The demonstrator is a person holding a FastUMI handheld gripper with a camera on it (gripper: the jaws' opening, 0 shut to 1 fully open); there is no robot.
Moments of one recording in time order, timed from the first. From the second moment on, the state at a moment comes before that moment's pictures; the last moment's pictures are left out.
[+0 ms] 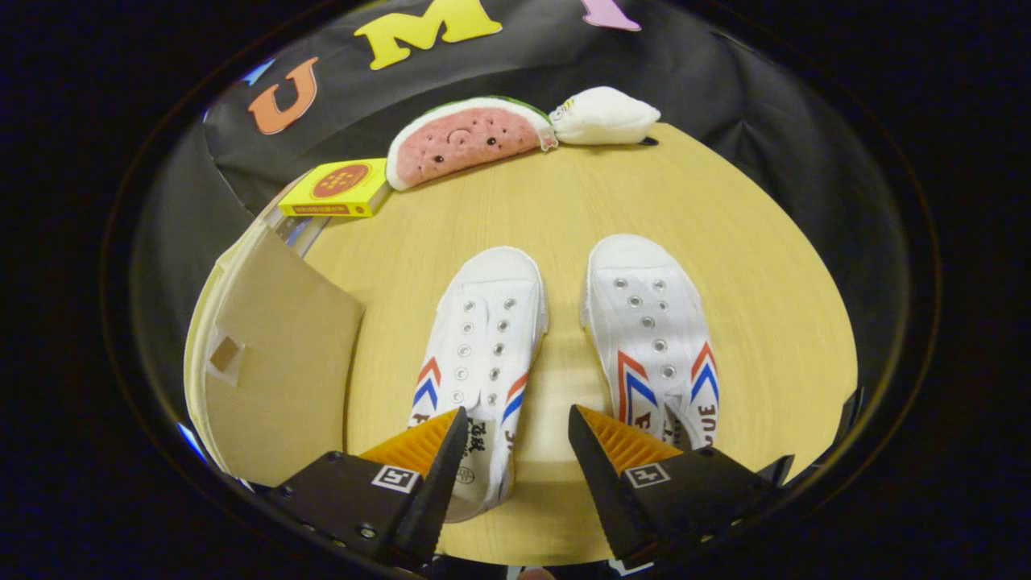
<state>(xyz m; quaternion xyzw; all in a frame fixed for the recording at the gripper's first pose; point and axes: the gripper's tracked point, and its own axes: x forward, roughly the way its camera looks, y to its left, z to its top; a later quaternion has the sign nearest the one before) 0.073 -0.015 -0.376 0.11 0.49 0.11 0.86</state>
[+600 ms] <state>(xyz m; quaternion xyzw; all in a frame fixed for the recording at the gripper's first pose) 0.077 0.000 -0.375 0.16 0.52 0.14 0.83</state>
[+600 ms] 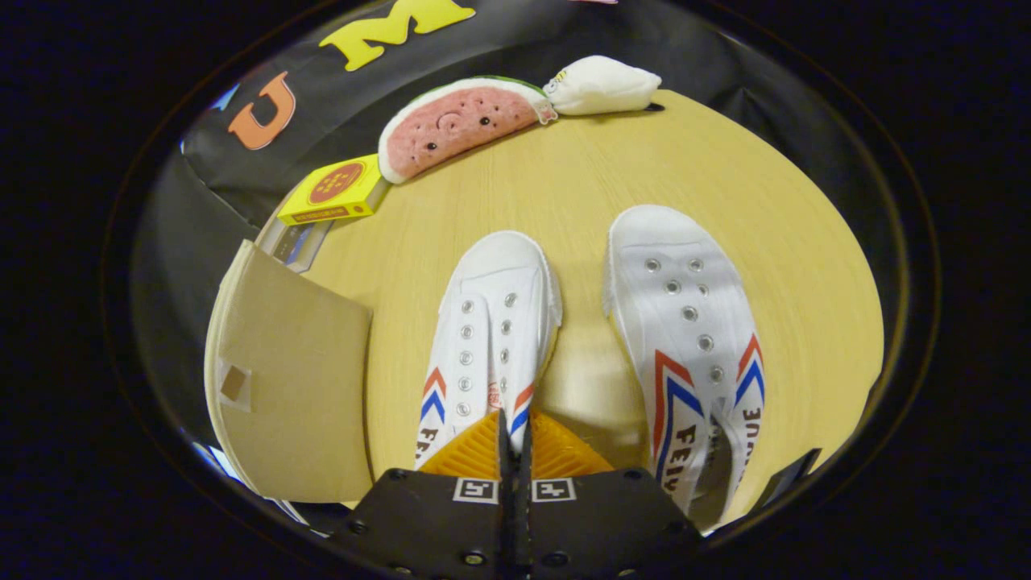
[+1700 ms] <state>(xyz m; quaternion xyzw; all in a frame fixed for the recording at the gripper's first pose) -0.003 0.212 -0.165 0.18 0.43 0.22 0.86</state>
